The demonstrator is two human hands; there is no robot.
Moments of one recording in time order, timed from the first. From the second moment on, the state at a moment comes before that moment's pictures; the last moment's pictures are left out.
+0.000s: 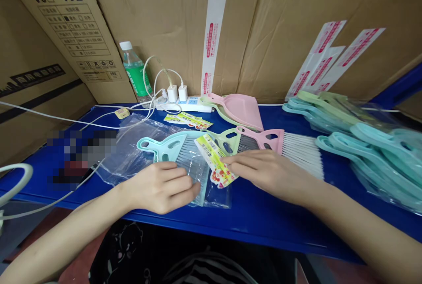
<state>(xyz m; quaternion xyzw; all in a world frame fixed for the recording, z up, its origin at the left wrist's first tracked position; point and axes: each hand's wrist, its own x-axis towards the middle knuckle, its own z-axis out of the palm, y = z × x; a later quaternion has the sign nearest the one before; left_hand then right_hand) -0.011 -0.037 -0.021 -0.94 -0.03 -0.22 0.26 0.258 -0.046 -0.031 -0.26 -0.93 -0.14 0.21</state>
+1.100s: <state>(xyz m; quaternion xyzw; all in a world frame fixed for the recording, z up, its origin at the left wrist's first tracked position) -0.009 -0.037 -0.021 -0.94 -0.03 -0.24 0.26 0.226 -0.049 -0.049 -0.21 -0.94 0.03 0.28</state>
